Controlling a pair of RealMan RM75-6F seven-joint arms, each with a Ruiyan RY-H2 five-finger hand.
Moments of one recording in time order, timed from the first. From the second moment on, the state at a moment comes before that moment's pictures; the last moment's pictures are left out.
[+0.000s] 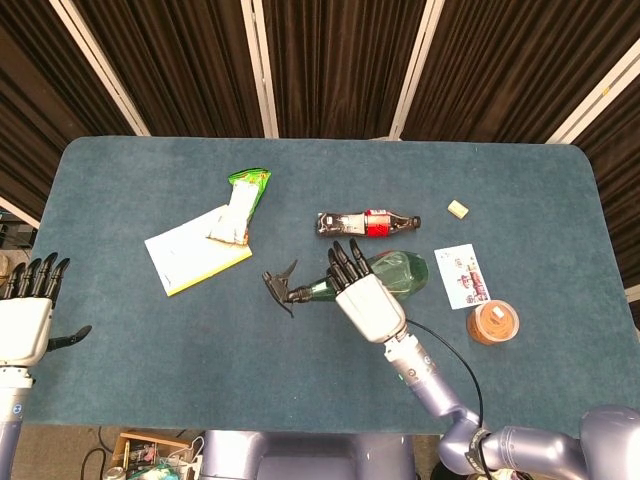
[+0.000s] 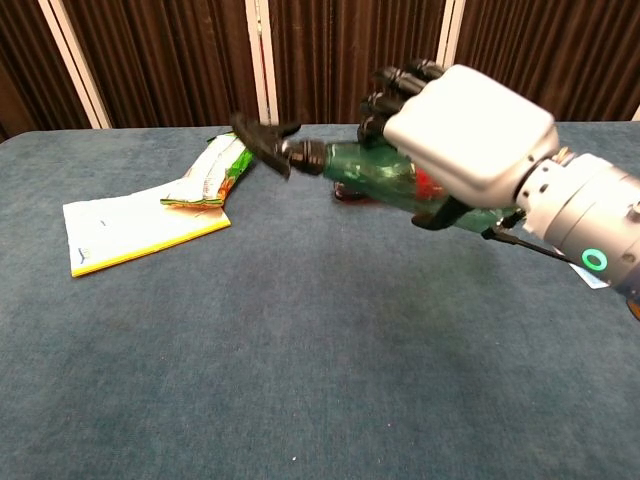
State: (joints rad) left arm -0.18 -1.25 -0.09 -1.50 1.39 1.41 0.25; right arm 0.67 -1.69 0.16 -1.49 -1.51 1.28 -0.97
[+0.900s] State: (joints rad) left arm -0.18 -1.24 -0.08 -1.50 1.40 1.42 0.24; right arm 0.49 -1.66 0.23 -1.55 -1.46 1.50 0.00
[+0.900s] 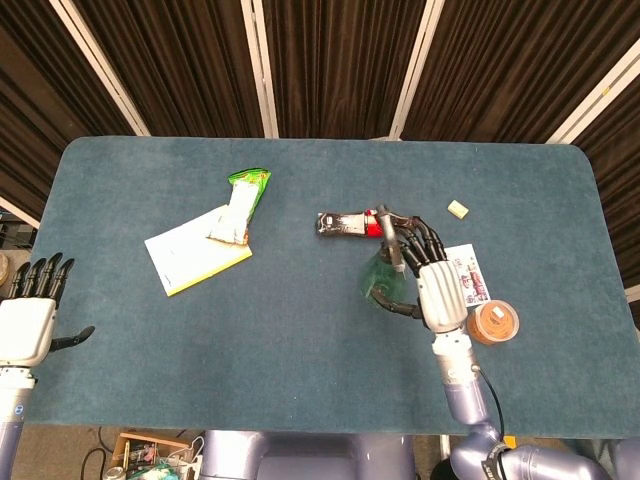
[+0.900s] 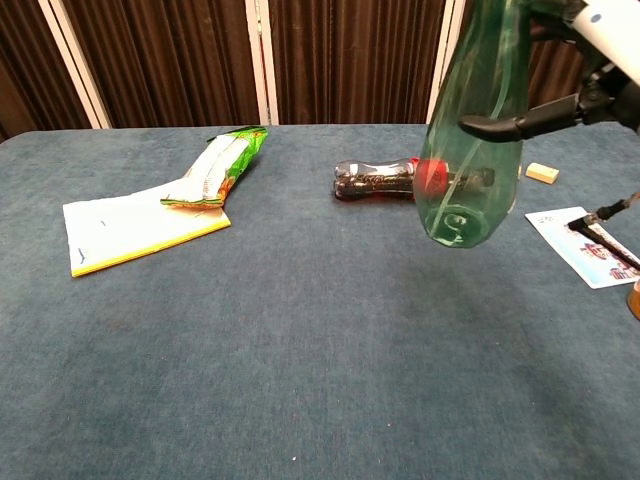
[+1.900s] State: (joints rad) left arm -0.17 -1.24 -0.07 -1.51 1.43 1.44 0.23; right arm 0.40 -1.87 0.10 -1.19 -1.57 1.54 0.24
